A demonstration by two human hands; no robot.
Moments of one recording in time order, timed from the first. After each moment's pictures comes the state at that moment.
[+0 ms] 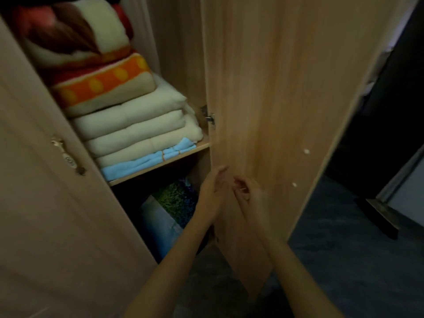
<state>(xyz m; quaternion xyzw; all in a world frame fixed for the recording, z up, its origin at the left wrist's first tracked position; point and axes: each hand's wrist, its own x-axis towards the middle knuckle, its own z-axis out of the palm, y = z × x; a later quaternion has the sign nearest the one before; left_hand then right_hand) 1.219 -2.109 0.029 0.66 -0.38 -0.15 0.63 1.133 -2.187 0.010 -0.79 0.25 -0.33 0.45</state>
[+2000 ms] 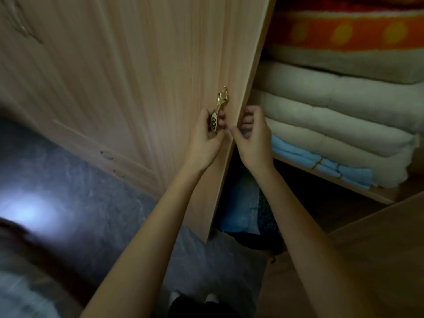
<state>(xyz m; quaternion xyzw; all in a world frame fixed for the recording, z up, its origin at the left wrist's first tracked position) 1.372 -1.922 0.037 0.71 0.00 0.21 0.67 1.407 -2.030 0.038 -0.80 -0.20 -0.16 0.54</state>
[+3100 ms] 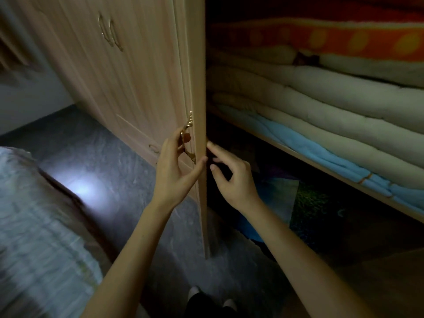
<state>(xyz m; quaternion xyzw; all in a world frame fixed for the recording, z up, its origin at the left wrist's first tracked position) 1.239 -1.844 0.024 0.82 0.04 0.37 0.43 1.308 -1.971 0.018 -0.70 -0.42 -0.03 0.57</state>
